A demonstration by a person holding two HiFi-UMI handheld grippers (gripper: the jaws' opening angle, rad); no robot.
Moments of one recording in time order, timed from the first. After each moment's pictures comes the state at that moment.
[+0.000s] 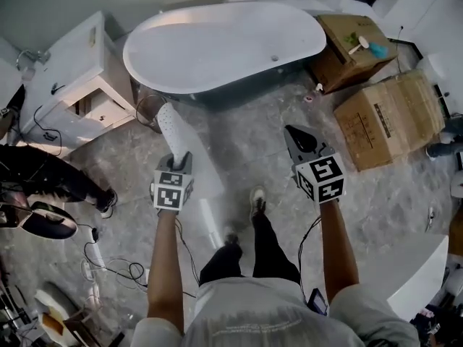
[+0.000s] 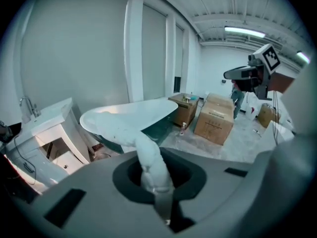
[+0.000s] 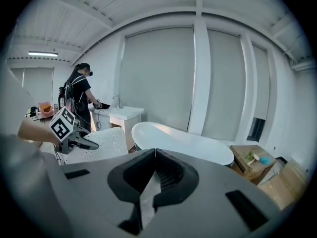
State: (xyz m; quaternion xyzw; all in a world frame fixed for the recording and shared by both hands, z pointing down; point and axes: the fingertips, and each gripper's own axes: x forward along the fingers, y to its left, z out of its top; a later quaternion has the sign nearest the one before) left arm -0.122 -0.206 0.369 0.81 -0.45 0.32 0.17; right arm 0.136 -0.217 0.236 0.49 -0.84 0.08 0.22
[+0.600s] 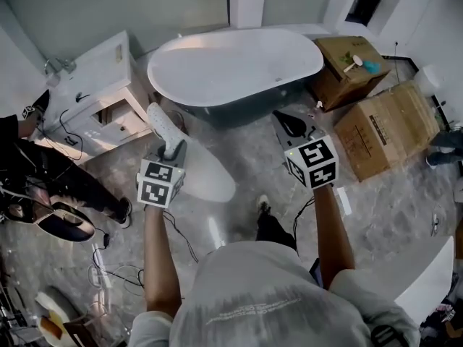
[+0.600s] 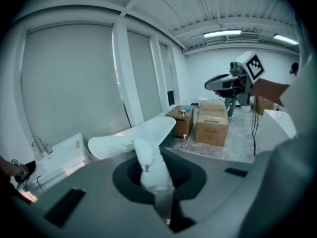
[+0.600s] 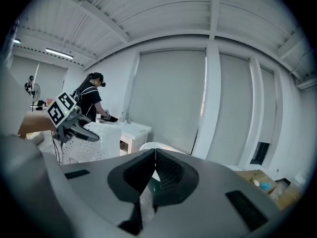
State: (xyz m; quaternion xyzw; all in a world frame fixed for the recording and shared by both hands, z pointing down) left arm -0.173 -0.169 0.178 0.84 -0.45 0.30 0.05; right arm 0.053 -0.184 0.097 0.47 -0.86 -0.01 0.18
